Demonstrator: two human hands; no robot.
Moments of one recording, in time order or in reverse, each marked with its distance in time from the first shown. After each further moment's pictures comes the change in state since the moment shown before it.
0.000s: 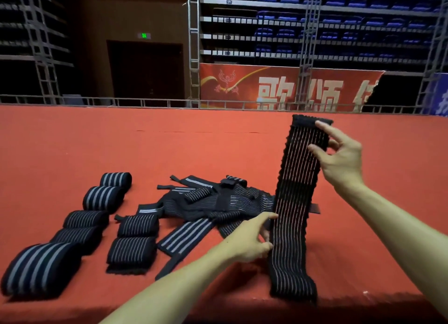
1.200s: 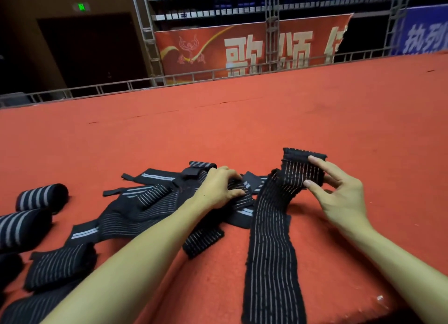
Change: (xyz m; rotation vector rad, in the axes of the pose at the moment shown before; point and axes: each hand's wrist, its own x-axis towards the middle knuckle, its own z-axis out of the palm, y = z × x) left_hand 0.157 -0.073 -0.023 0.478 0.094 0.014; right_hand -0.092 0.117 0.020 0.491 0.096 0.606
